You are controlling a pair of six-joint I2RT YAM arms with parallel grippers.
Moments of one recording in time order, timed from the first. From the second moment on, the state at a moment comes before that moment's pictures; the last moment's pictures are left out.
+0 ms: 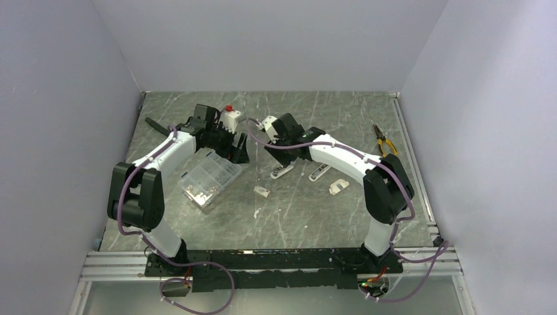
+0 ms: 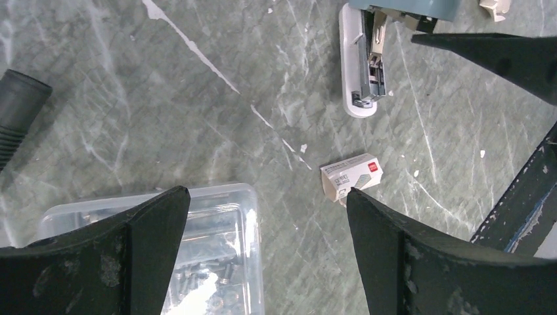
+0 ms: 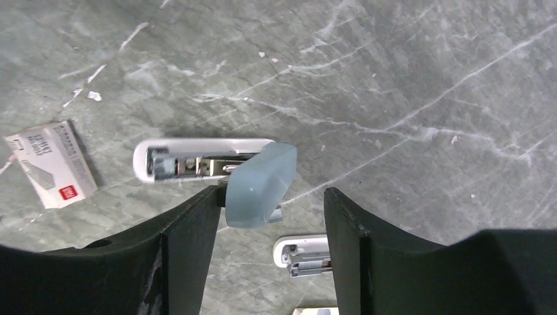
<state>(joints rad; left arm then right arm) -0.26 1.64 1.18 -0.48 0.59 0.19 0.72 1.79 1.38 -0.53 0.16 -0.21</state>
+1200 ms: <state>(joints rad) -0.12 1.61 1.20 -0.48 0.74 0.16 0.62 1.93 1.46 -0.62 -0.35 -0.88</state>
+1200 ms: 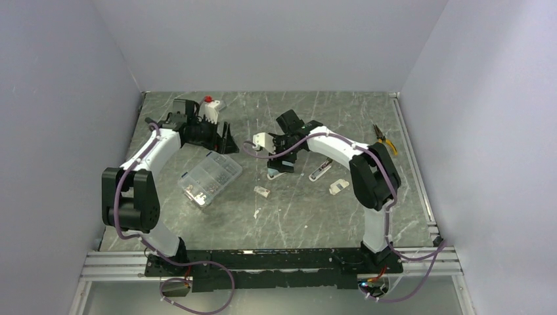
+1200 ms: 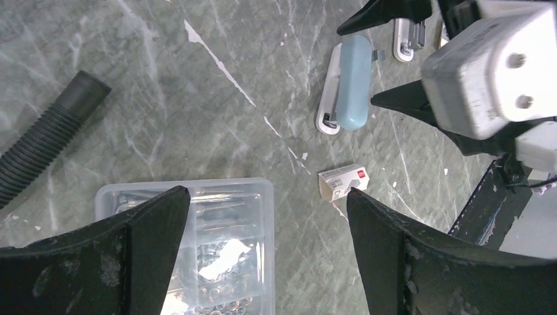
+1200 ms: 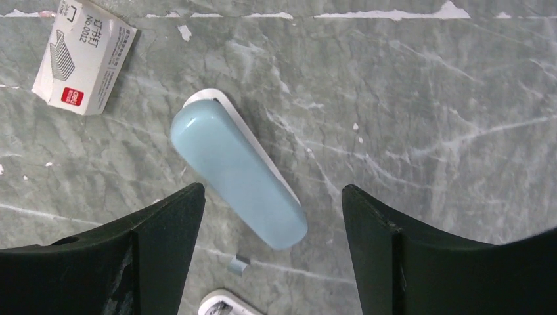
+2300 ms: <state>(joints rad) -0.08 1.75 1.30 -0.46 1.02 -0.07 0.61 1.81 1.25 -0.44 -0.33 -0.58</state>
